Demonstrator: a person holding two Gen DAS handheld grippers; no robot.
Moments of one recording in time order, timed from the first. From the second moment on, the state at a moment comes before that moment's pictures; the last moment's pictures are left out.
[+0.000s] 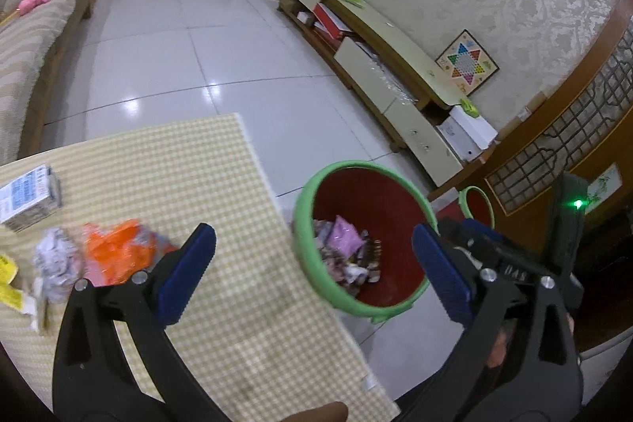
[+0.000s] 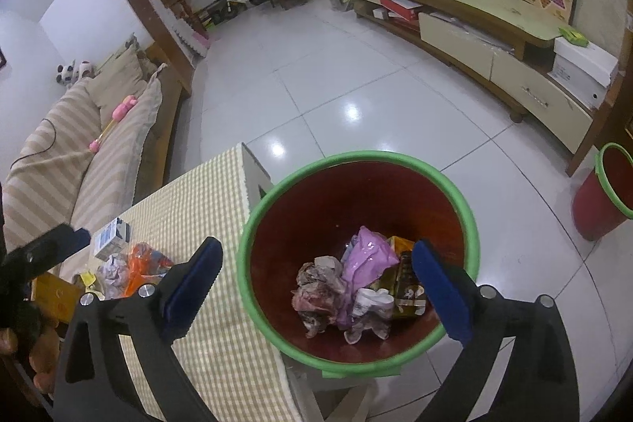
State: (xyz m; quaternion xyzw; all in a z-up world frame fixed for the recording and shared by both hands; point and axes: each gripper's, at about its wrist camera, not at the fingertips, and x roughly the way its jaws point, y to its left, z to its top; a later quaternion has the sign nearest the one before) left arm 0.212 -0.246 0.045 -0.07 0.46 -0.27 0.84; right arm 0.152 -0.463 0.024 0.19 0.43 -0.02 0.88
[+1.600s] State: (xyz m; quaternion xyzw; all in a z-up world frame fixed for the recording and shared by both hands) left arm 0.167 0.080 -0.043 -0.25 0.46 0.00 0.85; right arm 0.173 -0.217 -0.019 0.01 0.45 0.14 0.88
